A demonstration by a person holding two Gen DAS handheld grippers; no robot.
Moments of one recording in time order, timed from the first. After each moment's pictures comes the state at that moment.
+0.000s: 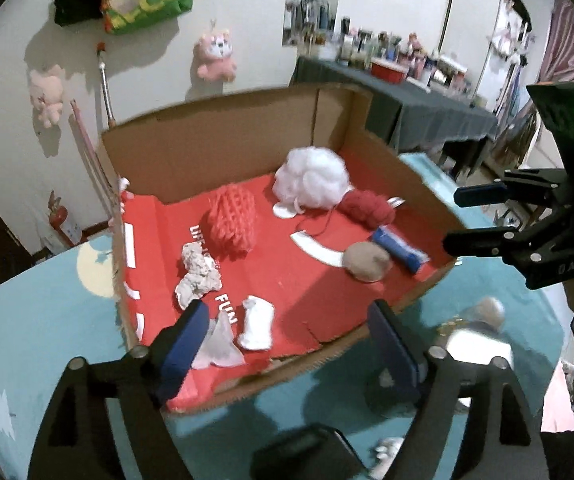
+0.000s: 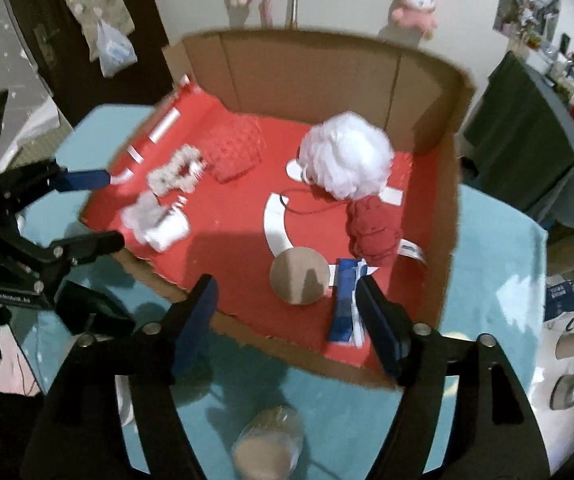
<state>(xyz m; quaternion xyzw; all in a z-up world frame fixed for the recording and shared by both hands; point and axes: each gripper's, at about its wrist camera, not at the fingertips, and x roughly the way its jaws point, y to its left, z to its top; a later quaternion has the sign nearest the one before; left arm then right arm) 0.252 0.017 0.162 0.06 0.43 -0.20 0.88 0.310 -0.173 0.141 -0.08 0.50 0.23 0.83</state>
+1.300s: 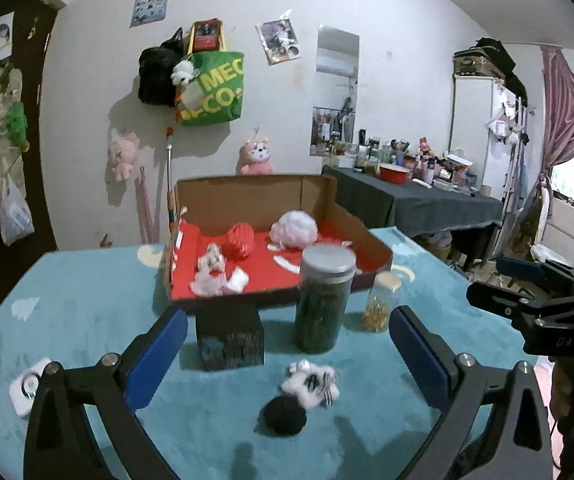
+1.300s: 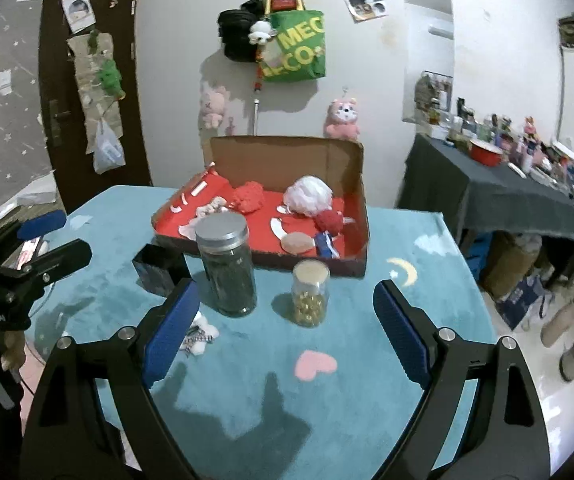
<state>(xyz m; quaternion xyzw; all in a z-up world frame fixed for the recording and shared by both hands) 0.022 0.009 0.156 0.00 0.23 -0.12 0.97 0.045 -0.208 0.166 -0.02 0.27 0.13 0.95</state>
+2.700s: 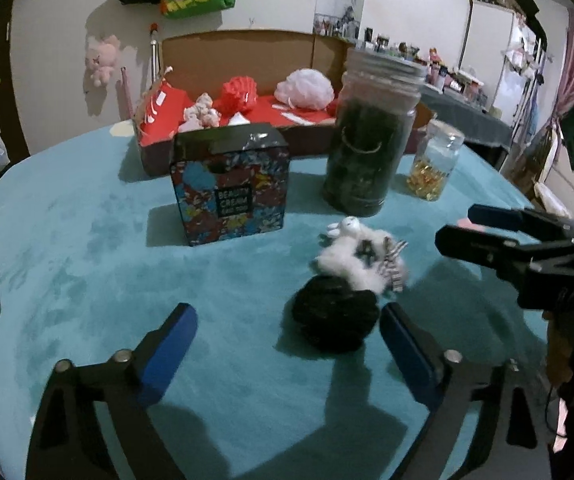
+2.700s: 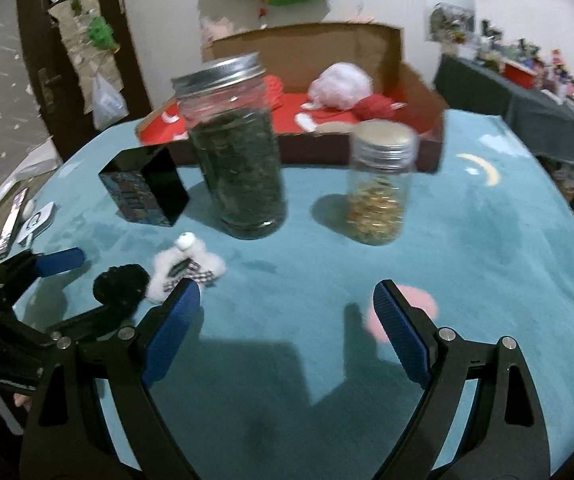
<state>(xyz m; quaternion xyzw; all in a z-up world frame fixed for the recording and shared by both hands) 0.067 0.027 0.044 0.02 0.40 -0.13 0.91 0.103 -0.169 0.048 0.01 0.39 0.17 0.90</state>
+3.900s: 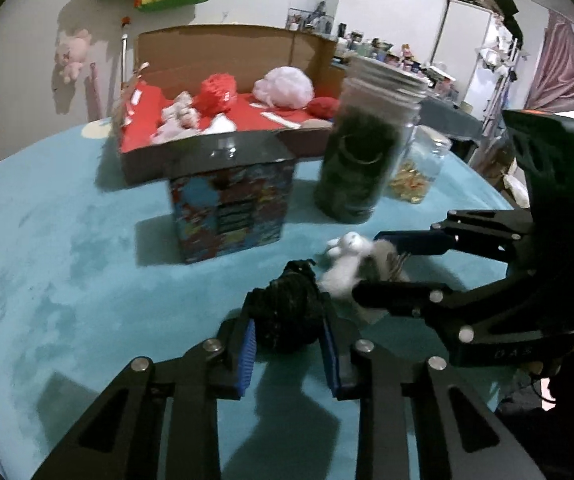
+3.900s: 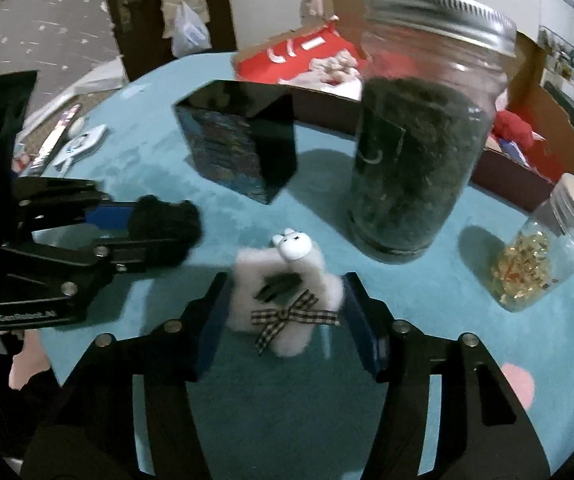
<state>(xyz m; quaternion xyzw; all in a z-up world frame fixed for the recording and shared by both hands) 0.080 0.041 0.052 0.01 0.41 -0.21 0.89 0.120 -0.095 0.031 -0.09 0.42 0.31 0.85</state>
